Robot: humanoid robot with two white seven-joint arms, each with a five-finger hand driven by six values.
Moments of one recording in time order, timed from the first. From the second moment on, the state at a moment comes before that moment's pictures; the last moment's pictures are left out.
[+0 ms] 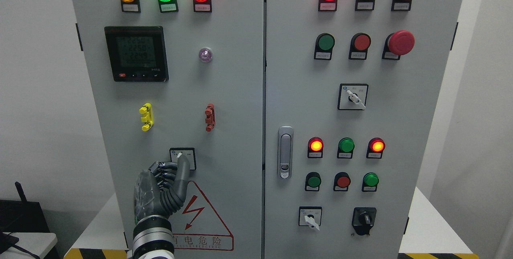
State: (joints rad) left arm -0.49 -0.12 -0.14 -1.88 -0.29 0.70 0.37; right arm 0.12 0.12 0.00 -0.11 0.00 0.01 -0.06
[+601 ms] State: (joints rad) left arm -0.50 -0.12 -0.14 -1.87 -0.29 0.70 0.37; right arm 0.12 0.12 0.00 -0.11 0.00 0.01 -0.06
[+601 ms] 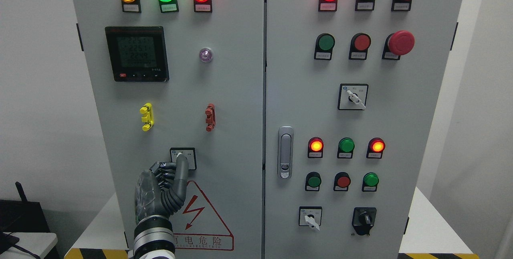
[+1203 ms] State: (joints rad) left arm -0.50 -0.12 -0.14 -1.87 -0.29 0.71 0.37; right arm 0.12 0.12 0.00 -0.11 0.00 0.01 -0.06
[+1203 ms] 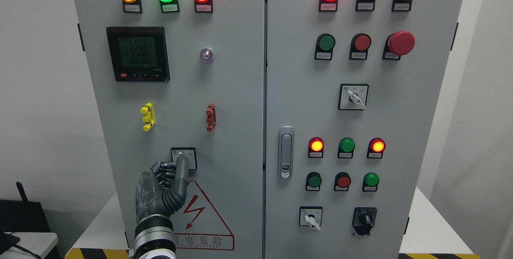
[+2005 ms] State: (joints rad) left arm -0.50 -0.12 -0.14 -1.87 -0.29 0.71 0.36; right arm 0.12 0.12 0.00 -0.11 0.00 0.01 -0.06
